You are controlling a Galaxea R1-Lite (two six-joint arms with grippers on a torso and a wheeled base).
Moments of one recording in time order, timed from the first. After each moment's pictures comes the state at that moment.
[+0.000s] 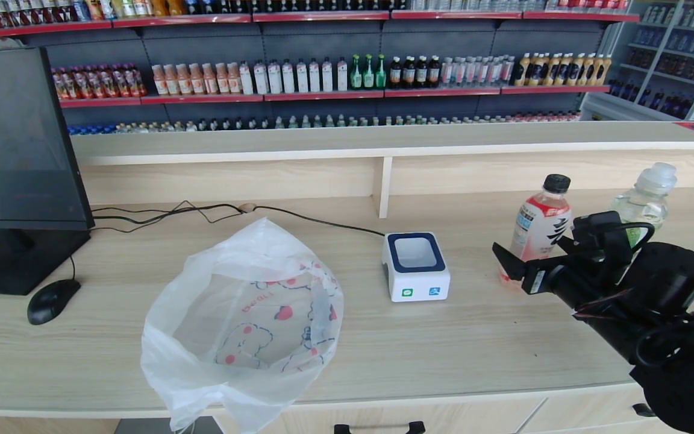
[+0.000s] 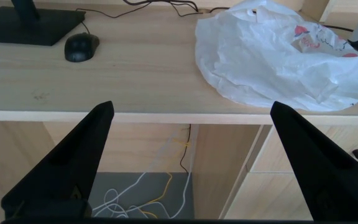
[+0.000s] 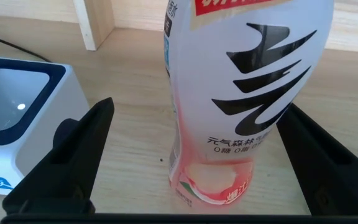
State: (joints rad) left arm 0.00 0.00 0.00 -0.01 0.00 0.03; right arm 0.18 1.95 -0.42 -1.57 -0.02 -0.10
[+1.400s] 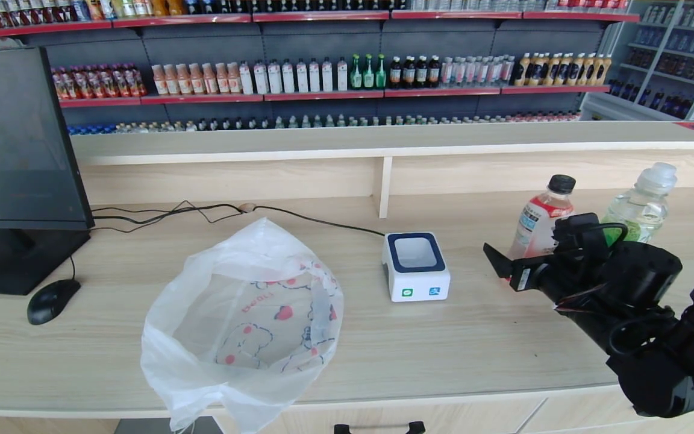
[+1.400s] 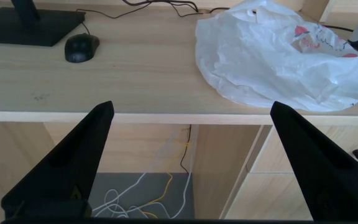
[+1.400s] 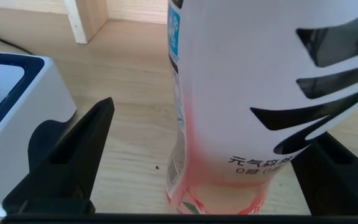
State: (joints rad) left arm 0.00 0.00 0.00 -0.01 0.00 0.04; right arm 0.17 2.04 -0.50 -1.57 -0.02 -0.10
